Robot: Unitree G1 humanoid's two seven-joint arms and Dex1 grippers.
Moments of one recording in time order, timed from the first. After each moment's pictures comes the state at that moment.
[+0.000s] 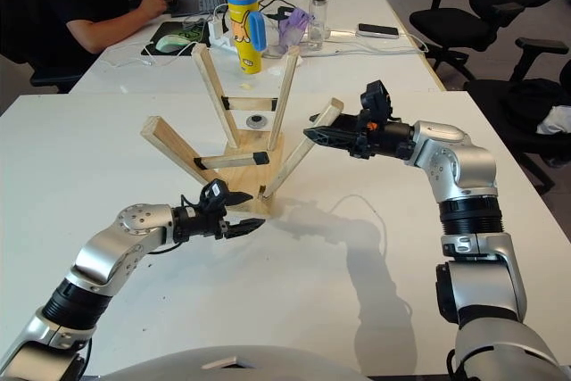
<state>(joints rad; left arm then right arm) -0.19 0.56 -0.33 -0.21 -0.32 0.53 -0.74 -0.66 -0.58 0.02 0.32 0.60 0.52 1.25</state>
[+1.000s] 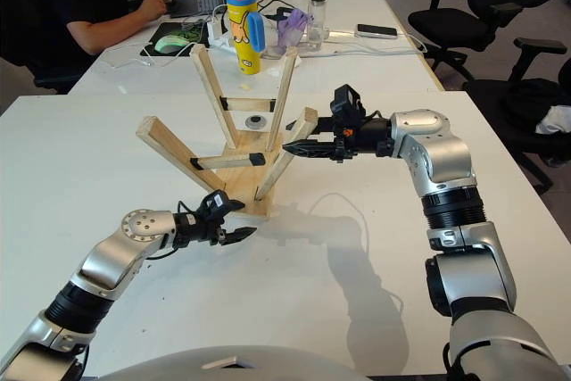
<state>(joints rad) -0.17 0.56 -0.36 -0.18 -0.18 0.52 -0.75 -0.73 -0.57 0.15 0.25 0.45 0.40 1.33</state>
